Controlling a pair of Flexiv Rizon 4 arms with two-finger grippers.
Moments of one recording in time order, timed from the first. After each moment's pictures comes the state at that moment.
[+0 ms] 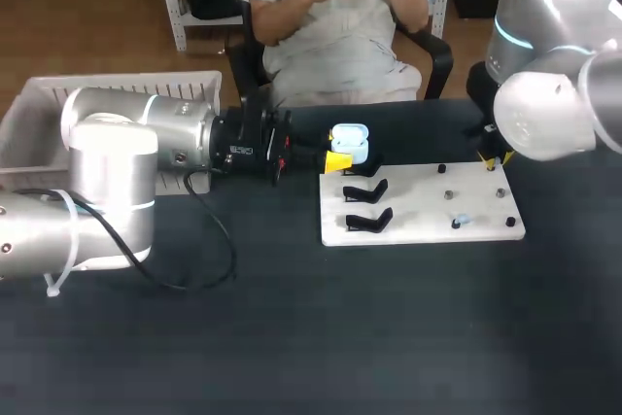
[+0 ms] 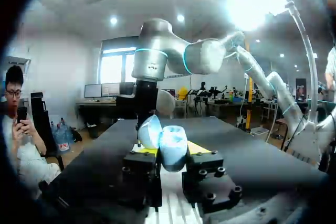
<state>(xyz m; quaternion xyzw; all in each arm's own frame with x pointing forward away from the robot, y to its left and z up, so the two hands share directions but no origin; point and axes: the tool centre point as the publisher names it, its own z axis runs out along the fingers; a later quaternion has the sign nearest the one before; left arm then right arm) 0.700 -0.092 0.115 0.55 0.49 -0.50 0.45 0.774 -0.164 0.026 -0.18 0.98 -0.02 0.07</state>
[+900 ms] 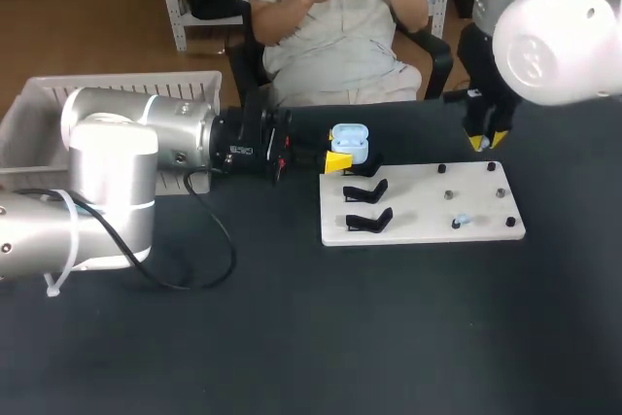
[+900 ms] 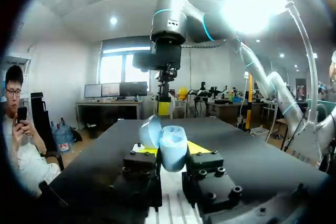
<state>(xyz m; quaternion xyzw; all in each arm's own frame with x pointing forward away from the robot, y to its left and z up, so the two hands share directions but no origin) 0.700 -0.092 0.115 0.55 0.49 -0.50 0.45 0.698 -0.106 0.134 -0.09 0.99 0.00 0.04</state>
